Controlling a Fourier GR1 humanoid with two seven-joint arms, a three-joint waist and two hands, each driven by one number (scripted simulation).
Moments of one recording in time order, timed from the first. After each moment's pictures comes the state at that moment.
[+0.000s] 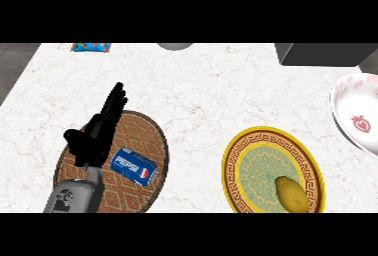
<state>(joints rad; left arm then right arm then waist) -0.18 0.05 -0.06 -1.54 -0.06 0.07 0.10 -0.53 -0.74 -0.24 -0.75 0.46 0.03 -0.32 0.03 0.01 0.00</state>
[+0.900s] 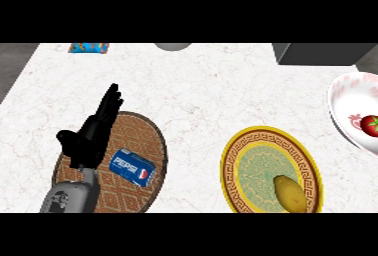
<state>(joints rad) -0.16 0.05 -0.04 -1.54 -0.05 0.06 0.10 -0.69 -0.82 -0.45 -0.39 0.24 0.25 -0.64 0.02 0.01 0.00</state>
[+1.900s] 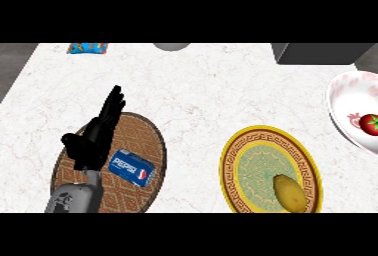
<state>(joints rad) -0.15 0.03 -0.05 -1.54 -0.07 0.06 0.08 -0.52 -1.00 -0.54 -0.27 0.10 0.57 -0.65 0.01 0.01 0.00</state>
